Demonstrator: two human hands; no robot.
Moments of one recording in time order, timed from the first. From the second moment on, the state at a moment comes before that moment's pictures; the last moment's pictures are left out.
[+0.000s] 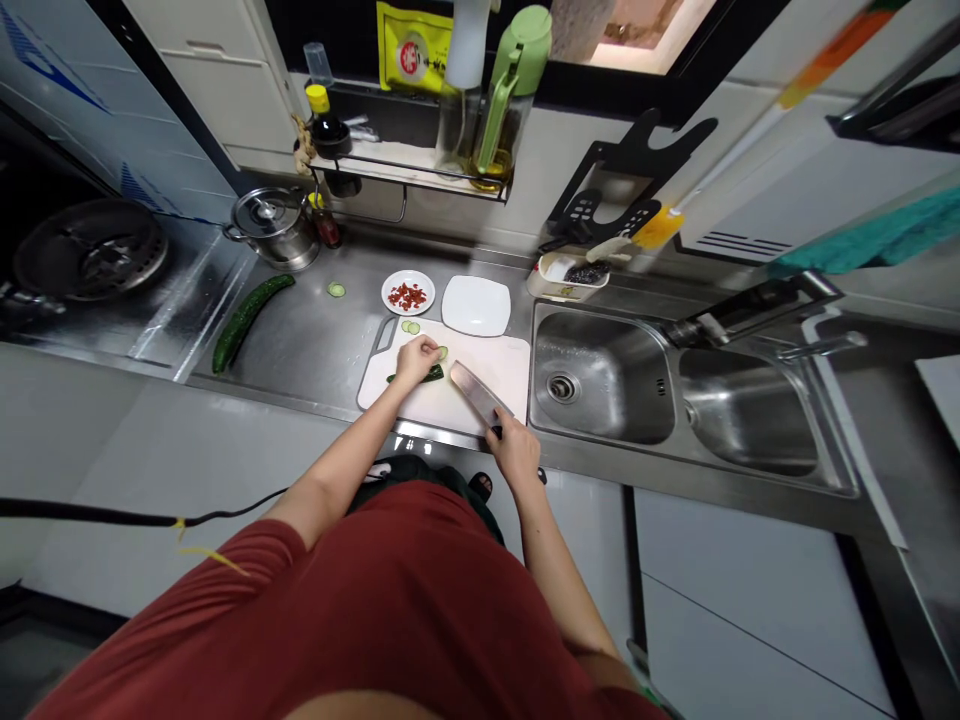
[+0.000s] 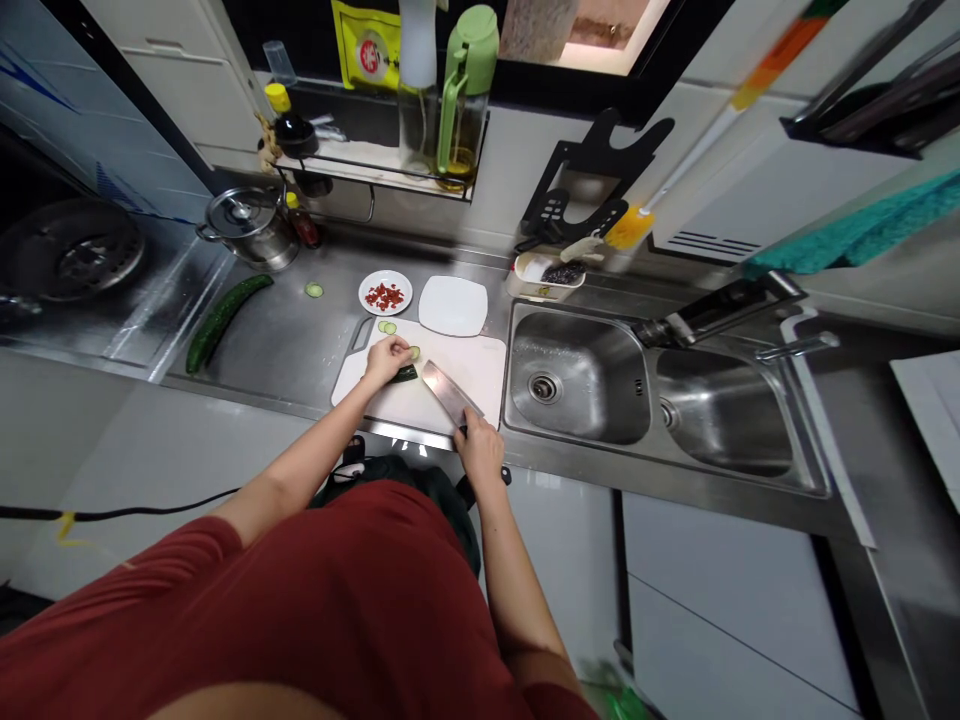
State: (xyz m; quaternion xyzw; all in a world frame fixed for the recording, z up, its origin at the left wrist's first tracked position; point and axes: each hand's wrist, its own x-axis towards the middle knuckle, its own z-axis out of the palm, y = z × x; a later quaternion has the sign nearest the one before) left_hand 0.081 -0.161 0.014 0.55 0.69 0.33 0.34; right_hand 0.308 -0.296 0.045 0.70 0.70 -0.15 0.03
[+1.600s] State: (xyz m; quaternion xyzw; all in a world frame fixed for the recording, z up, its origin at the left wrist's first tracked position) left_hand 0.040 -0.119 -0.020 0.63 0.71 0.25 0.15; right_hand 0.310 -0.290 0.042 0.72 0.66 -0.20 -0.02
